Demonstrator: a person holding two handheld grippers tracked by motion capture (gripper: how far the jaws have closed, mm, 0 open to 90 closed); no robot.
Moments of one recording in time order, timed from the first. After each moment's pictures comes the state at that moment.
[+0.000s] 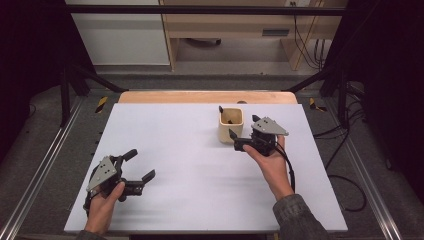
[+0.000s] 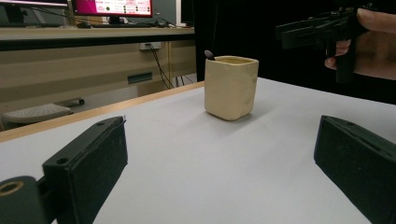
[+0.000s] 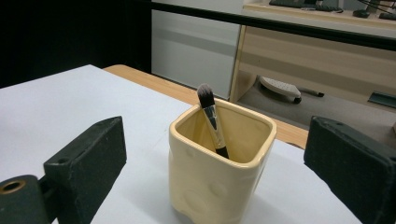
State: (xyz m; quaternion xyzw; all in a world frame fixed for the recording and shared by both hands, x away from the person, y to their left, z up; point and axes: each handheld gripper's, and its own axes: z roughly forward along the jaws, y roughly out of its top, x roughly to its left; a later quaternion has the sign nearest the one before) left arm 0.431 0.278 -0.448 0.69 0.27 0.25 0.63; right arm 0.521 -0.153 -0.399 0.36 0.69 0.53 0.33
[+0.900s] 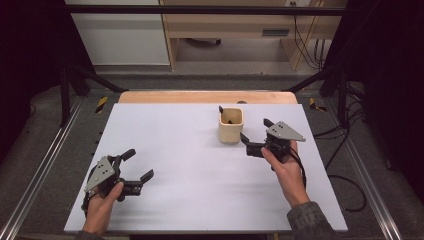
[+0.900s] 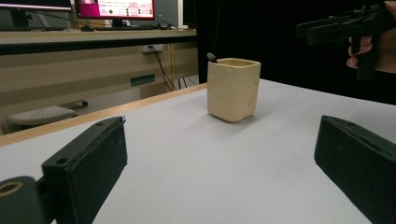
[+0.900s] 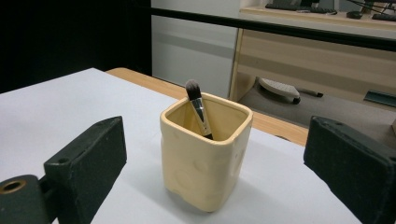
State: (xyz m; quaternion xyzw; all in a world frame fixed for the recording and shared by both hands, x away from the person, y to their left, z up) left arm 0.429 0.282 -0.446 0.68 0.27 0.26 0.63; right arm 0.500 -0.184 -0.394 0.36 0.69 0.54 0.32
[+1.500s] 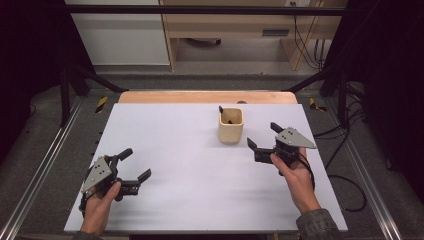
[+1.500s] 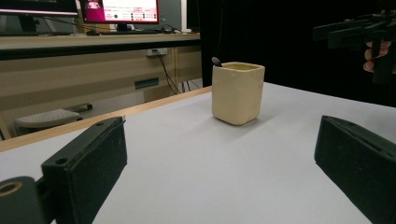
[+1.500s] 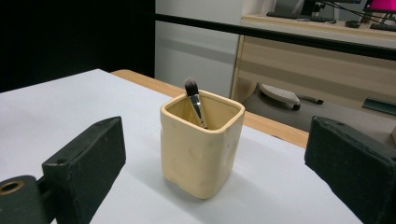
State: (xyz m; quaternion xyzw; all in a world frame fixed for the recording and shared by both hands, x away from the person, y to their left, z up) left arm 0.427 0.287 -0.444 0.68 0.27 0.27 0.63; right arm 0.483 -0.203 -0.395 0.35 0.69 0.55 0.33
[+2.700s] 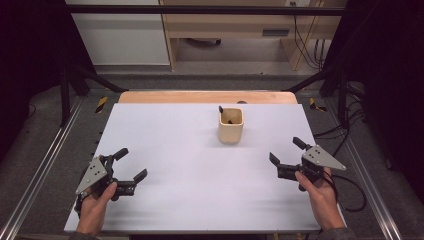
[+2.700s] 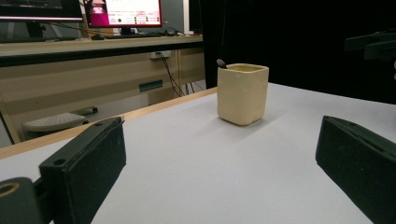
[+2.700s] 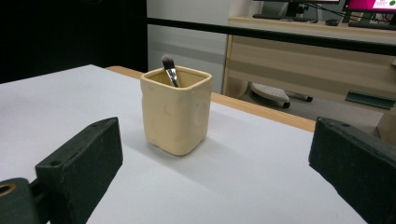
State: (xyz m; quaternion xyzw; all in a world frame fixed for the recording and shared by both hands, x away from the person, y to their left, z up) left arm 0.425 0.297 -0.441 0.68 0.27 0.28 0.63; right arm 0.445 -0.263 -0.420 0.36 0.67 0.56 0.34
